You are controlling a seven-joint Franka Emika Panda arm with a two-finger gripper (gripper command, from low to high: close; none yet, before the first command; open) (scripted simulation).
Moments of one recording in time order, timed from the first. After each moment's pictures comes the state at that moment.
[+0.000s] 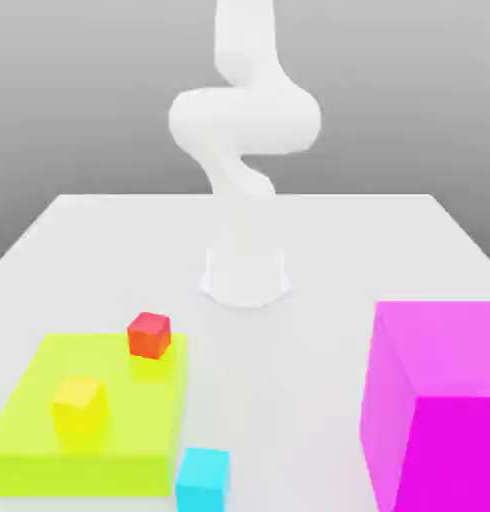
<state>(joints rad) 0.04 -0.75 0.00 -2.33 -0.02 2.33 0.71</state>
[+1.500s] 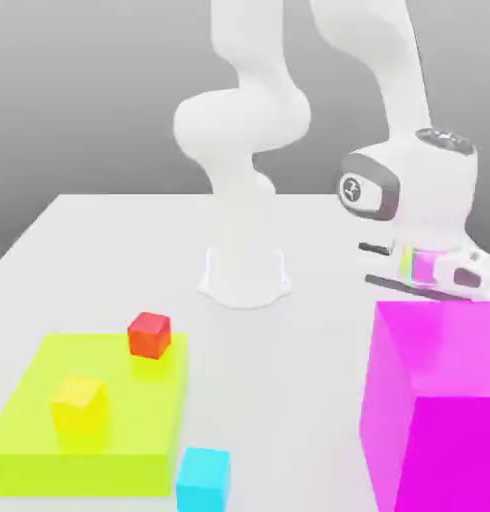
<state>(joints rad) 0.62 0.10 0.07 -2.82 -0.04 2.92 -1.14</state>
